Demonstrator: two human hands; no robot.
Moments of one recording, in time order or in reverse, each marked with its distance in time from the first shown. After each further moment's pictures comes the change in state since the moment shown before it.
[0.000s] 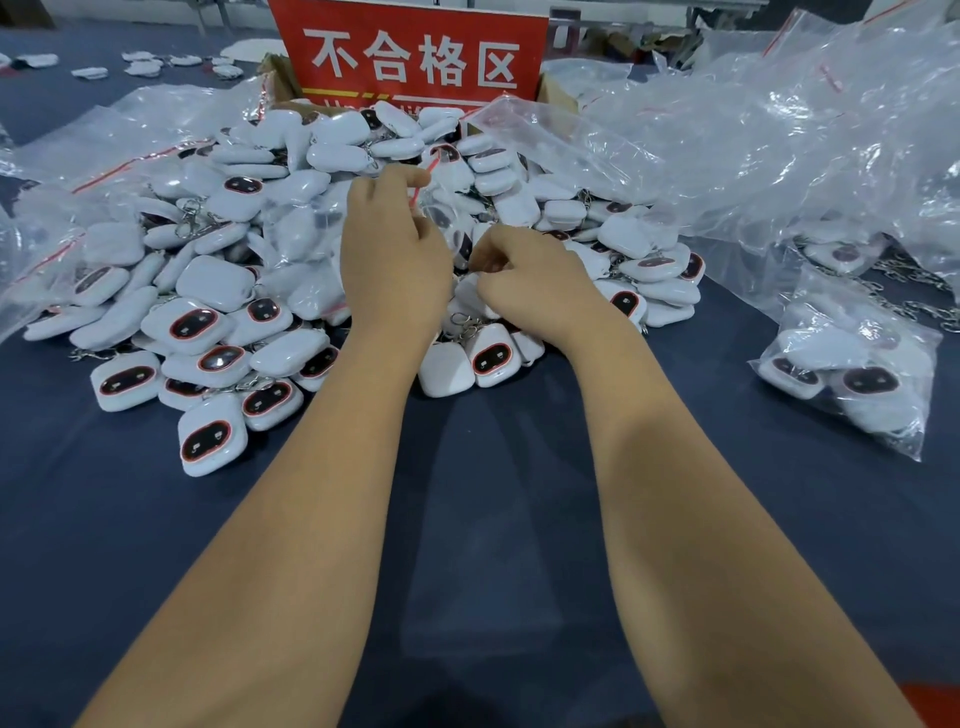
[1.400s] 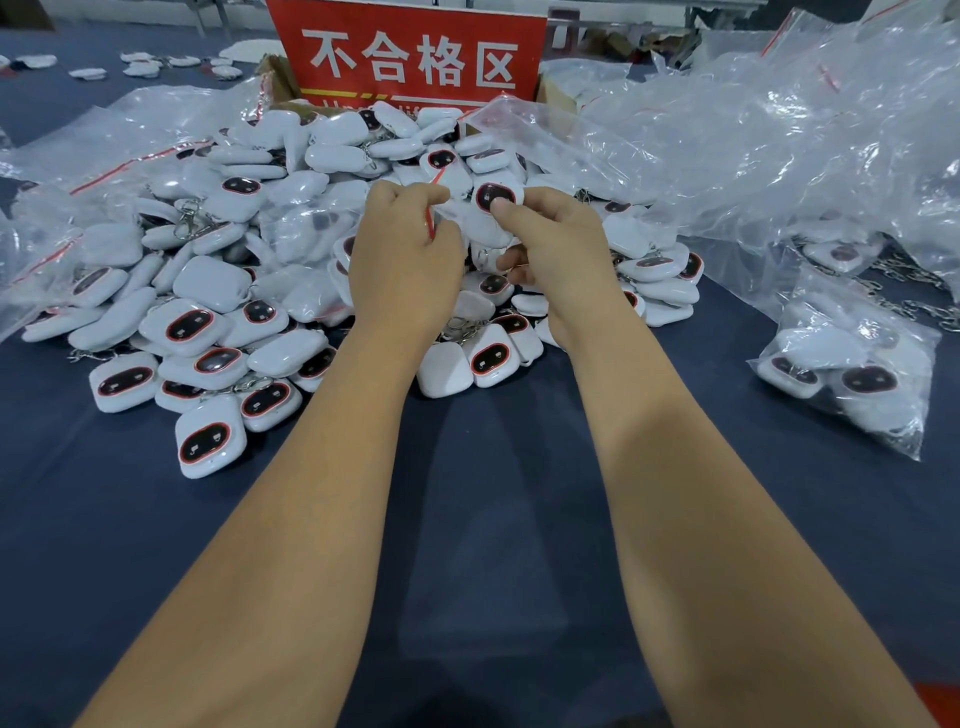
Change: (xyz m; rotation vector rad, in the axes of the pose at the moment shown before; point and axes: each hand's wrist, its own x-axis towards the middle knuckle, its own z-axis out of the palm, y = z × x) left_hand 0.001 -0.001 0.008 0.008 -0.110 0.012; right_hand 0.009 0.004 -0.003 0.810 0.256 0.136
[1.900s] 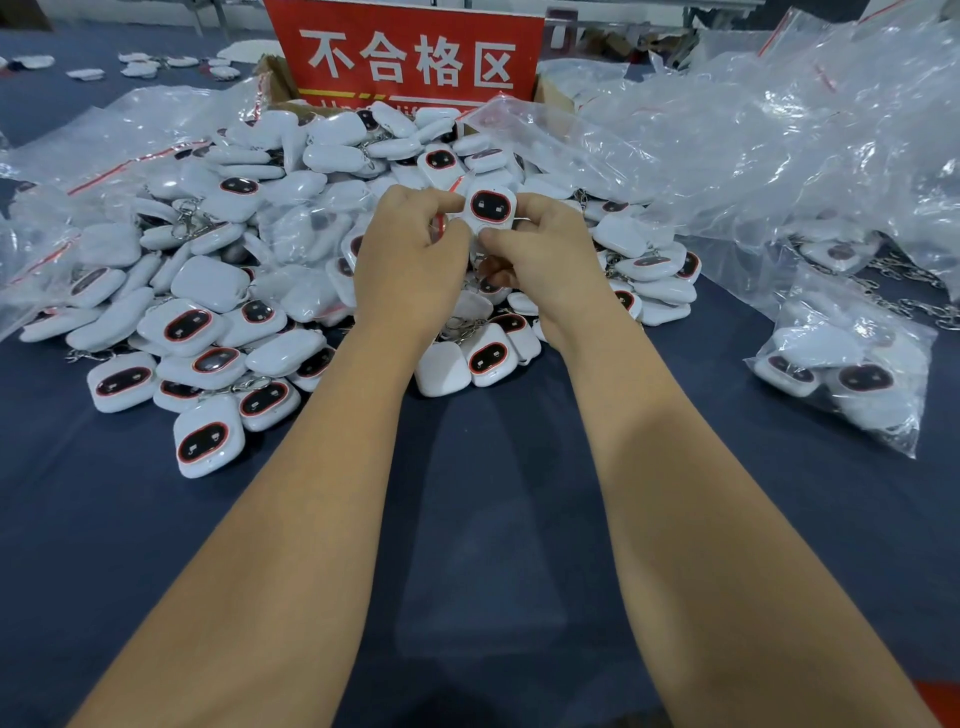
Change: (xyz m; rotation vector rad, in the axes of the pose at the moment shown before) left_hand -0.002 0.002 -0.002 -0.127 -0.082 -0.004; right_hand -0.003 0.000 0.005 0.048 -0.100 -0.041
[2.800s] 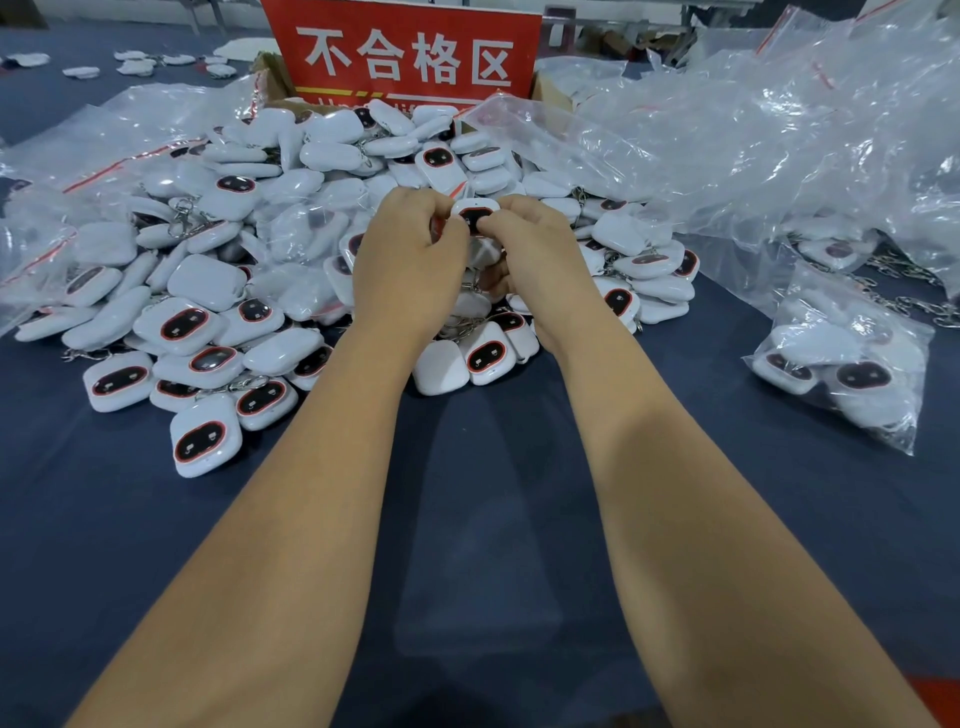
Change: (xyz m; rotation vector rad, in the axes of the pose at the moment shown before) left_hand 0.003 -0.002 0.001 0.078 -0.015 0.024; right_hand -0.003 -0.001 0.004 -0.029 -0.010 0.018
